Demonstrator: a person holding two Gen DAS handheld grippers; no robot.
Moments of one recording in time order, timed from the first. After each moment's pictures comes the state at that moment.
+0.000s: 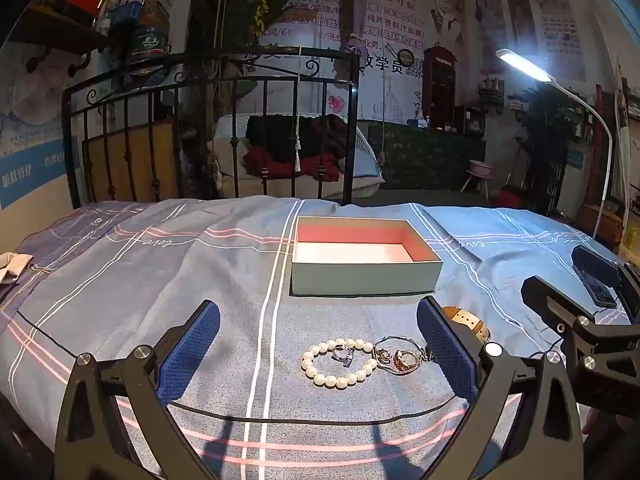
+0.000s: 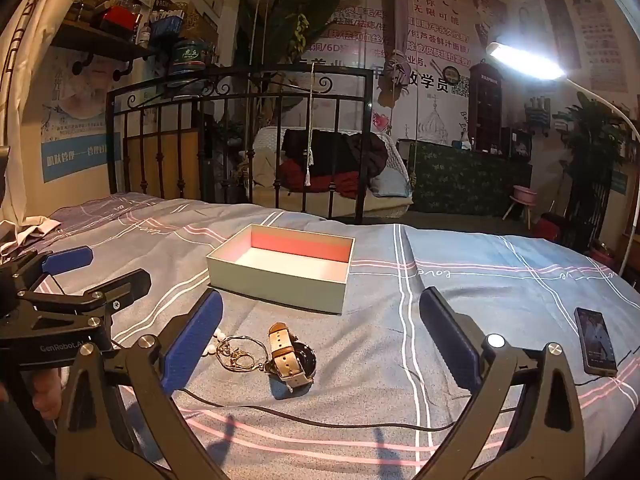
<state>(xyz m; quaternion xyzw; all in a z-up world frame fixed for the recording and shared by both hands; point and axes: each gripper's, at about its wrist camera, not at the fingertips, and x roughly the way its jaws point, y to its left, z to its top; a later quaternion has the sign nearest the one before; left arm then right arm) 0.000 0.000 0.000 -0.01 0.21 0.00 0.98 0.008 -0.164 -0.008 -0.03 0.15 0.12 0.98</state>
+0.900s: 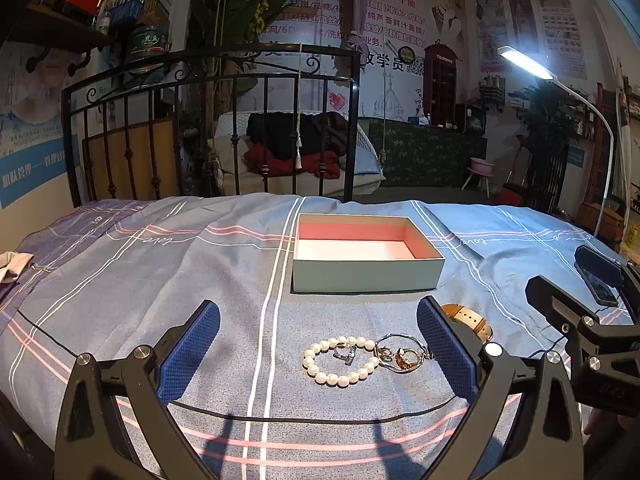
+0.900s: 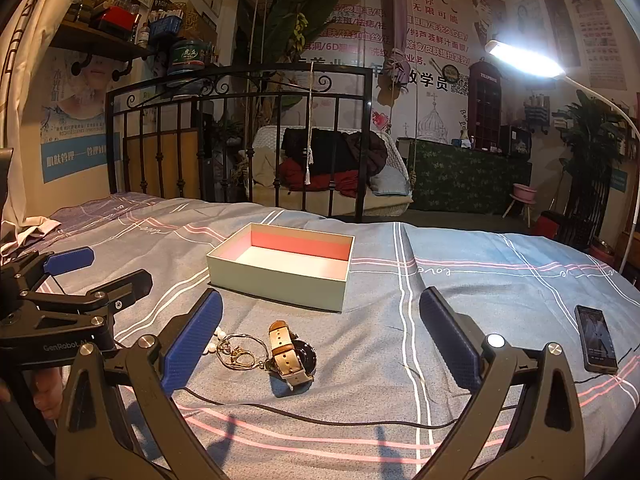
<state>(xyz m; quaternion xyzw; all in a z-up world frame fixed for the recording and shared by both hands) -0.001 -0.002 -0.003 -0.01 0.21 0.00 0.98 0.008 -0.165 -0.009 -0.03 0.15 0.12 0.98</state>
